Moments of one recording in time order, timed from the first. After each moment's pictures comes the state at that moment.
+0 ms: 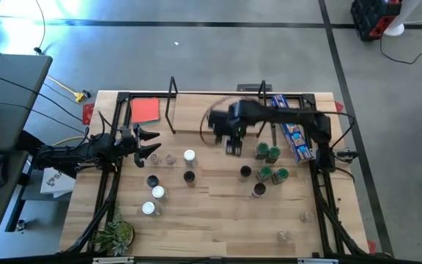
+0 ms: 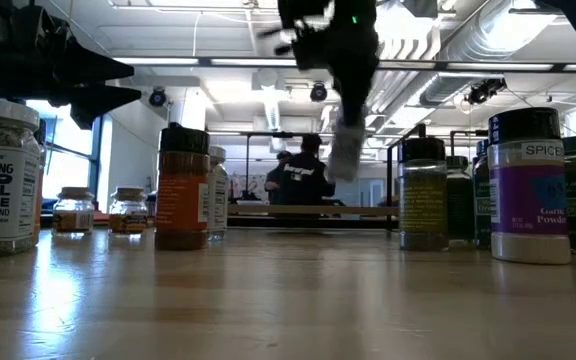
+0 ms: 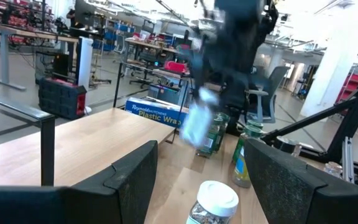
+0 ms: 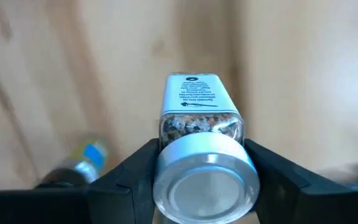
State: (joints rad) left arm 0.03 0.00 0.01 0.07 -0.25 -0.21; right arm -0.16 2.01 2.02 -1.47 0.12 0.02
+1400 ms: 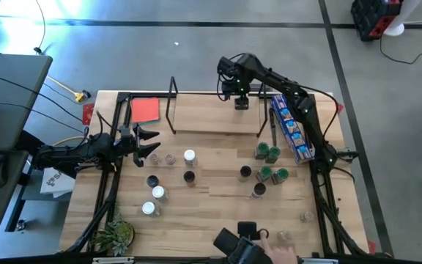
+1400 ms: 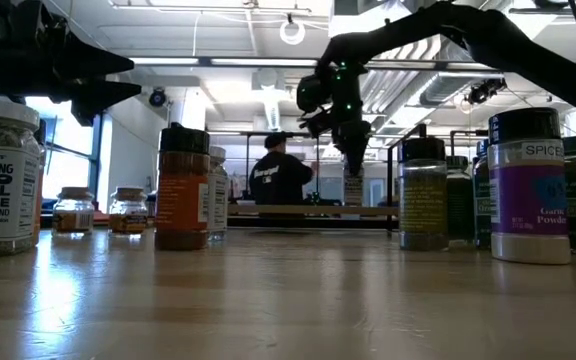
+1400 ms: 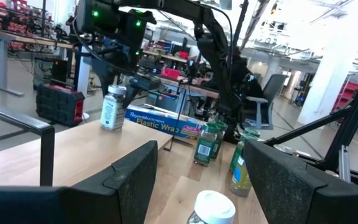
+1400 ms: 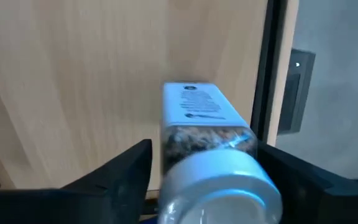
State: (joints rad) left arm 0.03 0.00 0.01 0.10 -0.25 -0.21; right arm -0.63 2.33 2.30 -1.52 0.13 -0.61
